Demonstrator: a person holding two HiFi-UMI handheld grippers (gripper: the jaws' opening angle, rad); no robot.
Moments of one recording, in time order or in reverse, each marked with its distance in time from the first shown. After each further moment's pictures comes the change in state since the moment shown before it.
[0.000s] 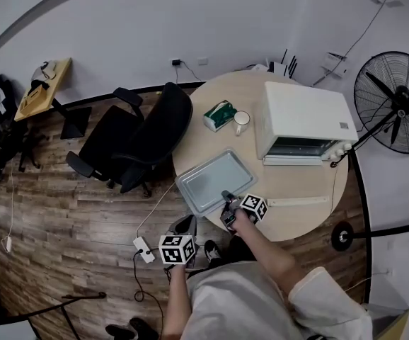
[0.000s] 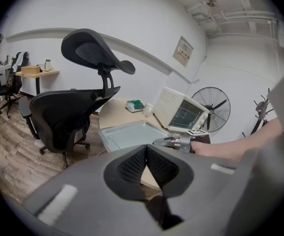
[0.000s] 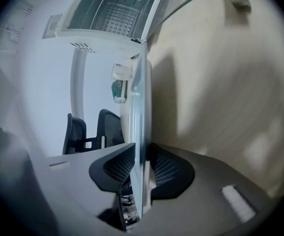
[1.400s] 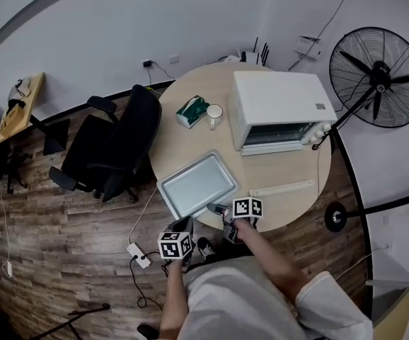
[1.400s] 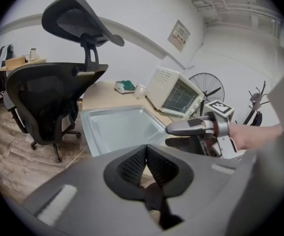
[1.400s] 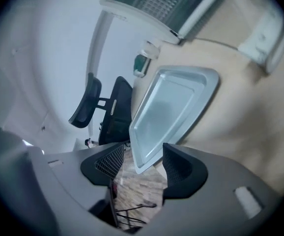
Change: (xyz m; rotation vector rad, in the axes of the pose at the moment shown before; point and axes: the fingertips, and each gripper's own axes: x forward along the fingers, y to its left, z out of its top) left arm 0.047 -0.023 -0.052 0.042 0.167 -0.085; right arm -0.073 0.014 -0.040 -0.405 0.315 -0.004
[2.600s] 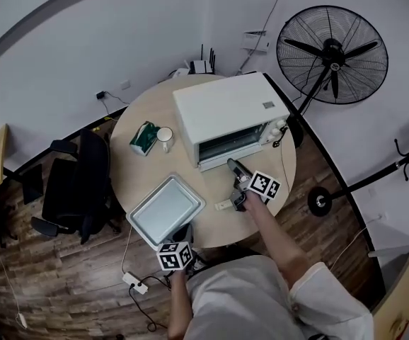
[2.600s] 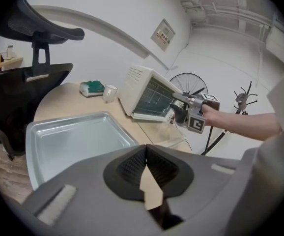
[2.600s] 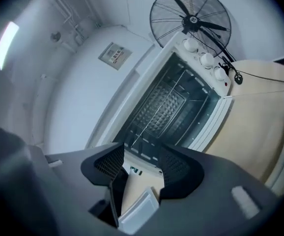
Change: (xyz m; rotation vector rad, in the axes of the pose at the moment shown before) left arm 0.062 -0.120 0.044 0.068 -0.007 -0.174; right arm -0.213 -0.026 0.262 -0.093 -0.800 0.028
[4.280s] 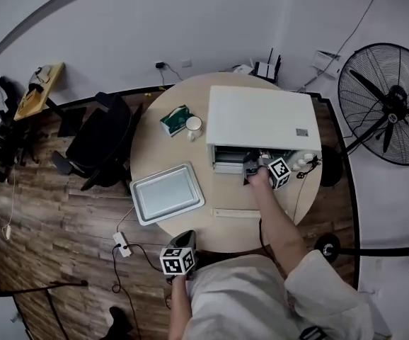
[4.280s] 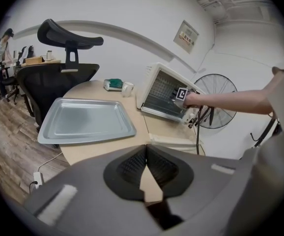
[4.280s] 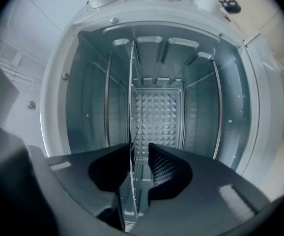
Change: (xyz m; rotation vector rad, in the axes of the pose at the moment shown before) left arm 0.023 -0.062 -0.047 -0.191 -0.074 0.339; right arm 0.128 -0.071 0.094 0.570 -0.131 0.175
